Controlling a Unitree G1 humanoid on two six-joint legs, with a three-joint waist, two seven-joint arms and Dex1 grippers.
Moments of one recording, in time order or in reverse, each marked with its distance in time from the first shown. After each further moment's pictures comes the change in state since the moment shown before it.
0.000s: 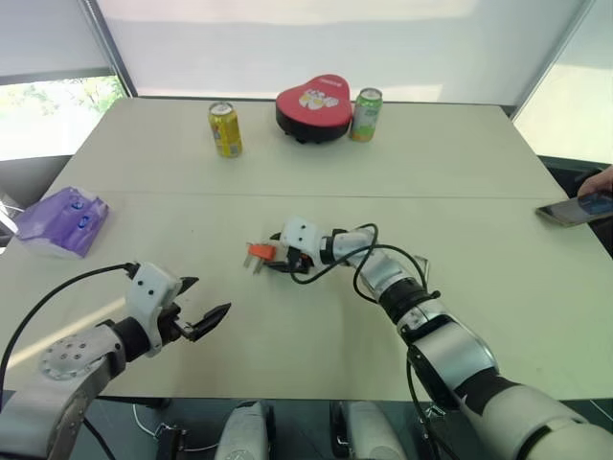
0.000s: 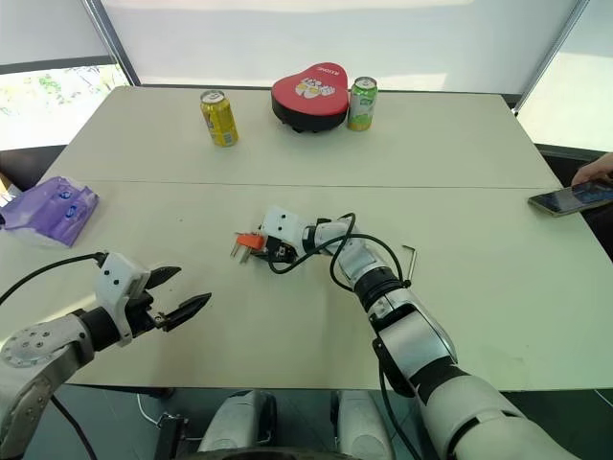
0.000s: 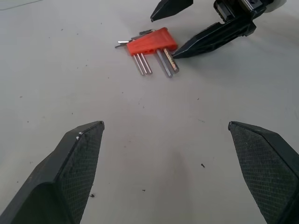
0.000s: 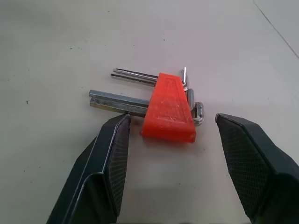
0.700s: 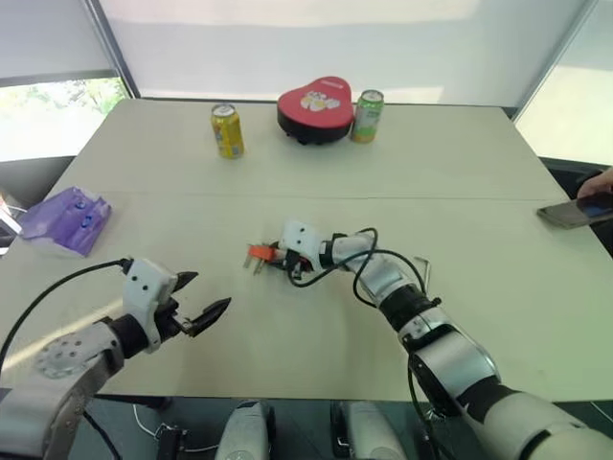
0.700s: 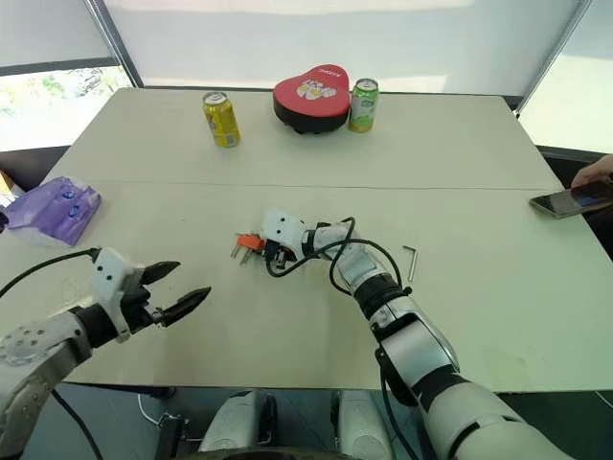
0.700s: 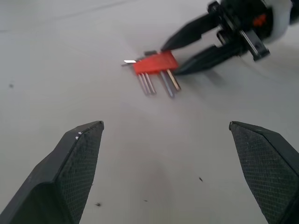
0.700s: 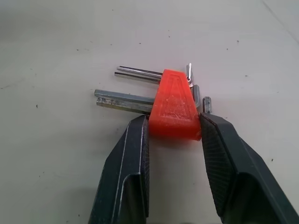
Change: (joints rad) left arm -0.074 -0.013 0.088 -0.011 -0.109 0.056 0.001; right arm 0.110 -0.061 0.016 -0.200 -0.034 0.019 -0.063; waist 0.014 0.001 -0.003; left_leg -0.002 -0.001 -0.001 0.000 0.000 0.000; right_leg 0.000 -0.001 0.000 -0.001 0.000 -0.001
